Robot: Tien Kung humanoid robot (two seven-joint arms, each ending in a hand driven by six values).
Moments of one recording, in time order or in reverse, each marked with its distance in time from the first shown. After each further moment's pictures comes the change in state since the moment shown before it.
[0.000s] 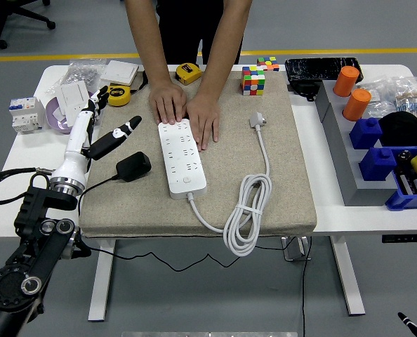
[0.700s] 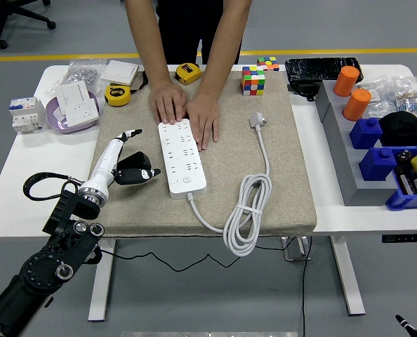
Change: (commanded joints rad) left arm -0.122 0.000 0.102 0.312 0.175 0.055 0.035; right arm -0.002 0.003 0.010 0.000 -0.008 -0.004 -0.004
